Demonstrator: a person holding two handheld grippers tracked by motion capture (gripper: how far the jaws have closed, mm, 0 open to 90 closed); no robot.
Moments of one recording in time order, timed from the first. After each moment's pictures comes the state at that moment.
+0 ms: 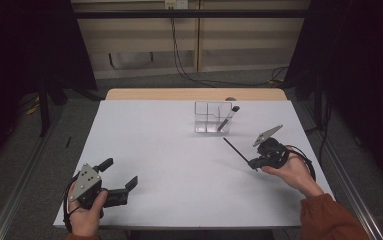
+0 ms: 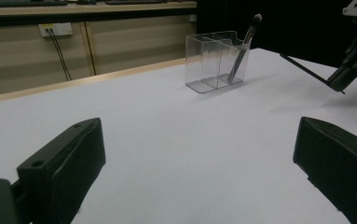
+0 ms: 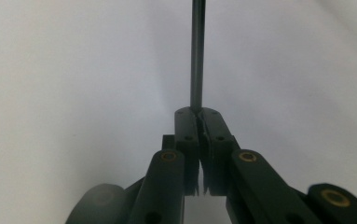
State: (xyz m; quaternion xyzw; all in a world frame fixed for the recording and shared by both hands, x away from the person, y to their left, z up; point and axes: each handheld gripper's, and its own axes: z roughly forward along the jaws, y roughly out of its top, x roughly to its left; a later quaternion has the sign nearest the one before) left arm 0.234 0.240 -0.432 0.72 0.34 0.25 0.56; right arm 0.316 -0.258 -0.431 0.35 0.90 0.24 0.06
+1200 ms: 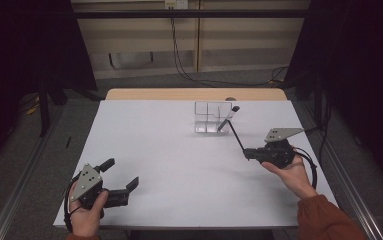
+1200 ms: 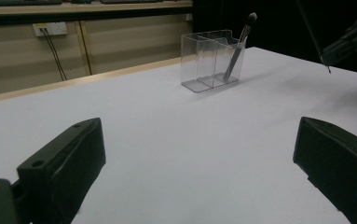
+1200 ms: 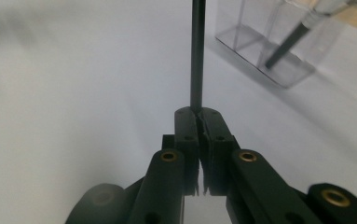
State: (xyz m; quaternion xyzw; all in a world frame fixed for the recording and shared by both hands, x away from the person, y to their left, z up) left arm 0.234 0.239 -0.432 0.72 0.33 0.24 0.56; right arm 0.303 -0.267 -0.421 0.32 0.83 0.44 0.12
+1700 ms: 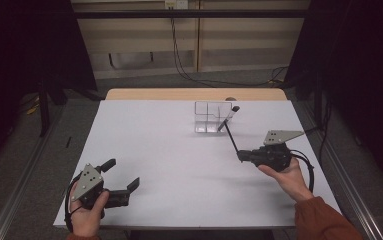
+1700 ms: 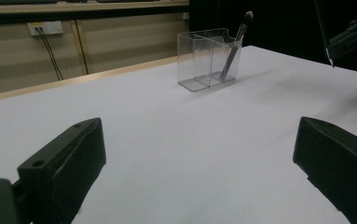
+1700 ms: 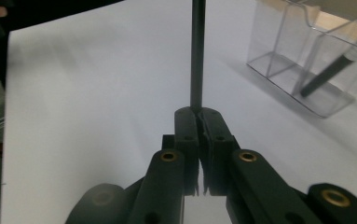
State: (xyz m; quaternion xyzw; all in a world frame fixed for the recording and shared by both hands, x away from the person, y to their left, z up) left arm 0.234 0.237 -0.432 0.72 0.33 0.24 0.56; right arm 0.293 -0.253 -0.416 0.29 0.82 0.49 0.10
